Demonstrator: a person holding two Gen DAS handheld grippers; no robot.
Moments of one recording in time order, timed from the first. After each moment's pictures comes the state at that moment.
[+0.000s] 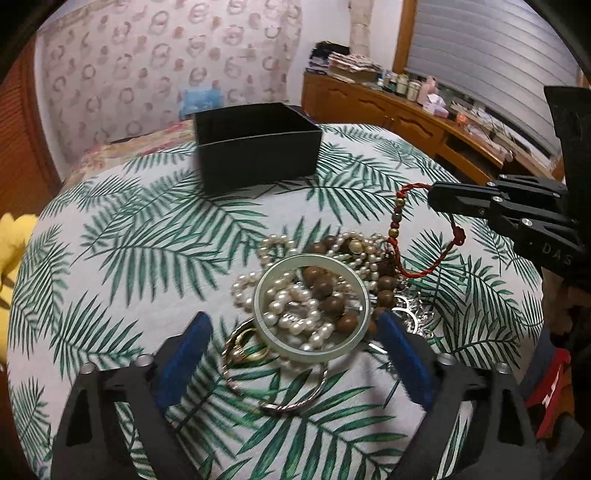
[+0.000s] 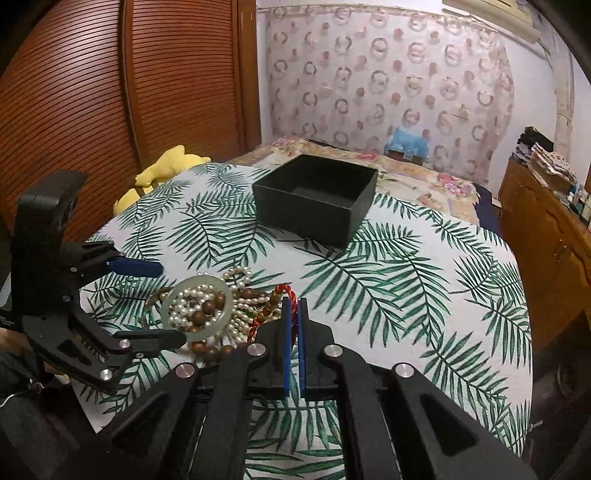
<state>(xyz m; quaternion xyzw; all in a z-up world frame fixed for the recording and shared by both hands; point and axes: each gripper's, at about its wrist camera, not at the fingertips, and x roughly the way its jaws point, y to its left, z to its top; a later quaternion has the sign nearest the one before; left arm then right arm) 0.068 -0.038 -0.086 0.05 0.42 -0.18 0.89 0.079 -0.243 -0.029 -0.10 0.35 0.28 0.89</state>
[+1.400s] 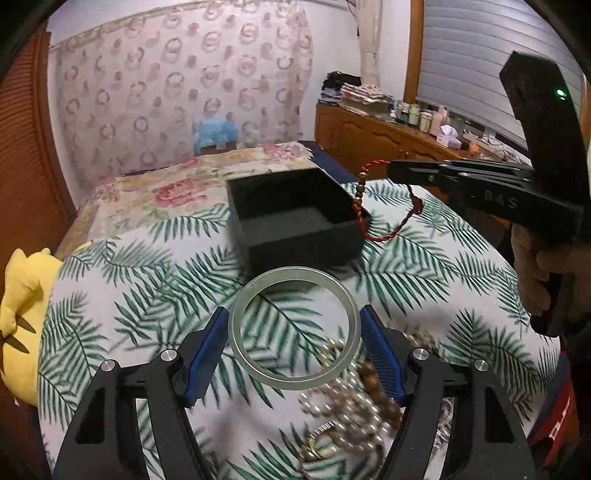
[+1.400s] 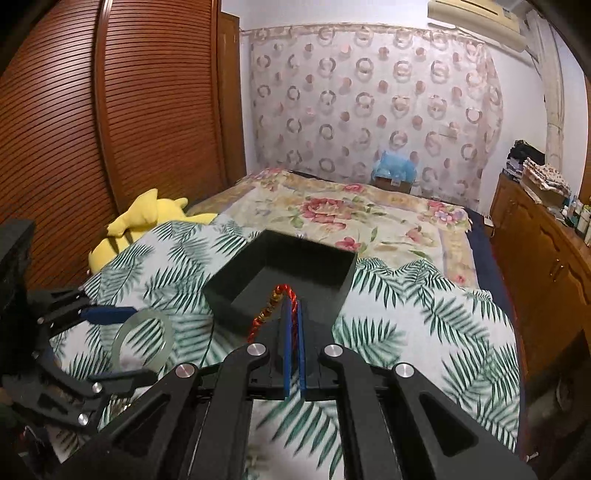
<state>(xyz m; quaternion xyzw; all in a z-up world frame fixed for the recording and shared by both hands) 0.126 -0.012 -0.043 0.04 0.36 -0.16 0.92 0.198 -0.210 0.012 -0.08 0.31 0.26 0.91</state>
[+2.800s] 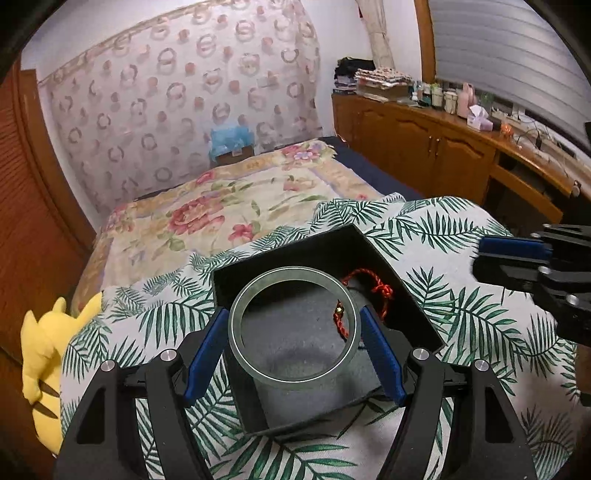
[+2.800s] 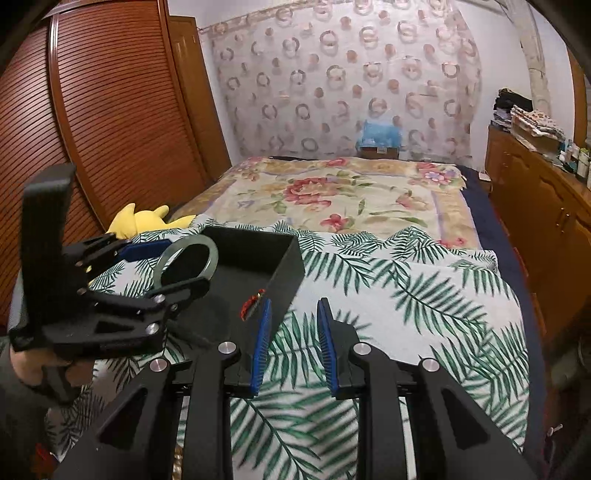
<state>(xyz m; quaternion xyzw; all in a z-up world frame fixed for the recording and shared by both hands) 0.254 -0.069 -0.037 0.12 0.36 -0.11 0.92 0.238 -0.274 -0.015 -0.01 0.36 0.25 0.90</state>
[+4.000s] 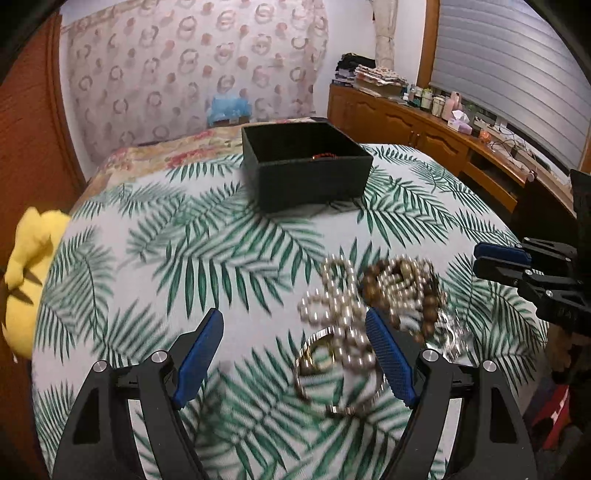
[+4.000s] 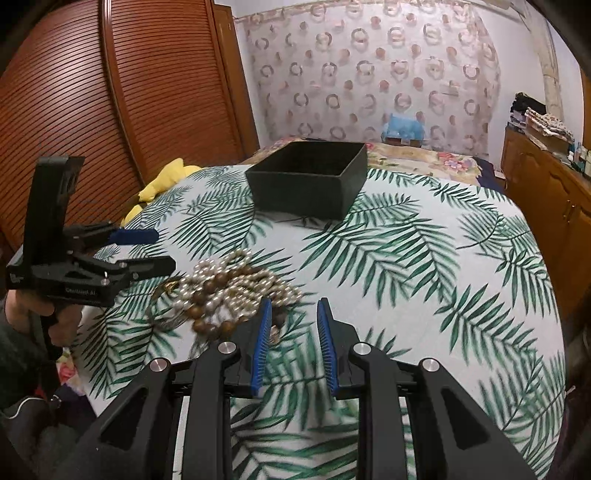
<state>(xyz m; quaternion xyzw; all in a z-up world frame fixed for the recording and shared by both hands) 0.069 0.001 -0.070 0.03 0.40 -0.14 0.91 0.064 -0.259 -0.053 -0.03 0.36 0.29 0.88</state>
